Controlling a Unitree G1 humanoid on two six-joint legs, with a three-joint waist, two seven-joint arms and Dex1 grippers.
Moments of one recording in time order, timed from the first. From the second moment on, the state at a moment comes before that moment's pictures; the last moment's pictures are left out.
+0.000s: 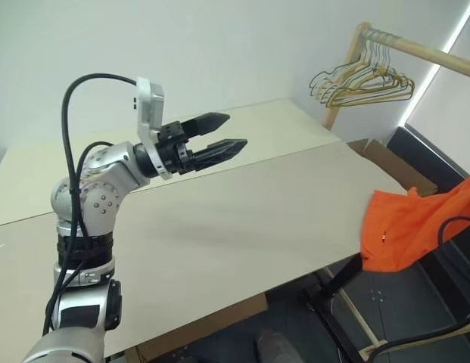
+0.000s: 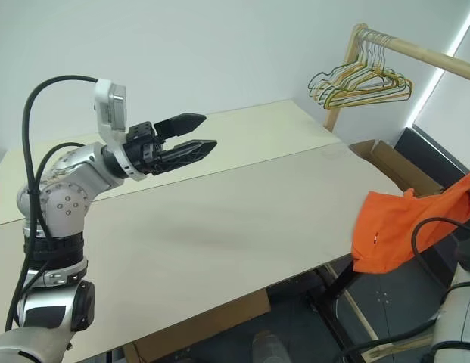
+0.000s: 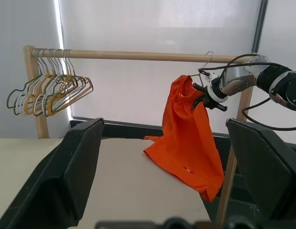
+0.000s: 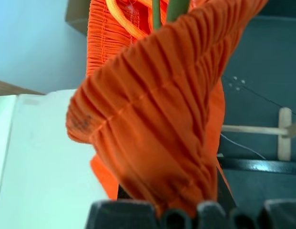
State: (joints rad) left arm -0.74 0.48 0.15 -0.16 -0.79 0.77 -0.88; right arm -1.17 -1.00 -0.97 1.13 0.24 0.98 -0.38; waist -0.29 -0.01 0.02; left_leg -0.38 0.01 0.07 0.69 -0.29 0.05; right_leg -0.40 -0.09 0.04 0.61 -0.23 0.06
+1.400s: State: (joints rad) left arm -0.39 0.77 0.14 -0.27 -0.59 0.61 -0.93; right arm -0.60 -0.72 -0.04 0.00 0.33 0.34 0.73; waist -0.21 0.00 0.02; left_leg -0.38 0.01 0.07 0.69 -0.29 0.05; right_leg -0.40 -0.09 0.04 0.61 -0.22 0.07
